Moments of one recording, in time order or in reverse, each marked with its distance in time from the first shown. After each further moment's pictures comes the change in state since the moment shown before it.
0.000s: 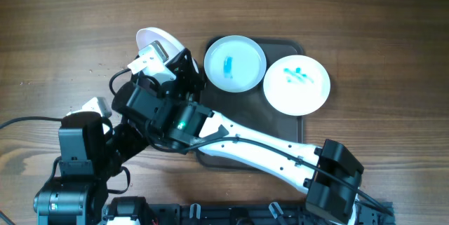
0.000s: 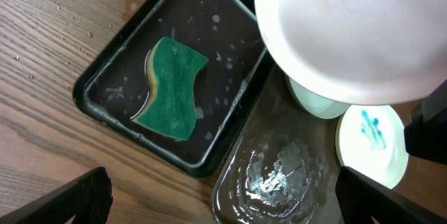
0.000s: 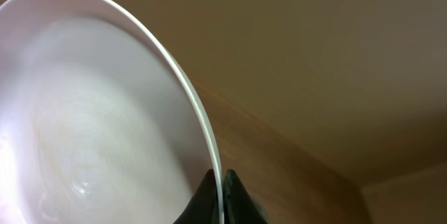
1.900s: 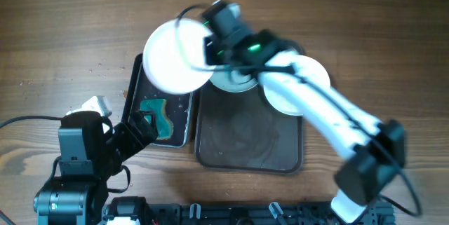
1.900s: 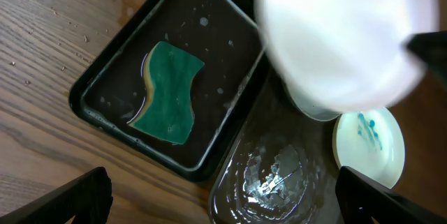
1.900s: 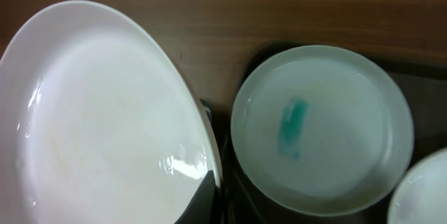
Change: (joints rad) left arm 0.000 0.000 0.000 0.014 0.000 0.000; right arm -0.489 -0.126 0.000 -0.285 -1.144 0.538
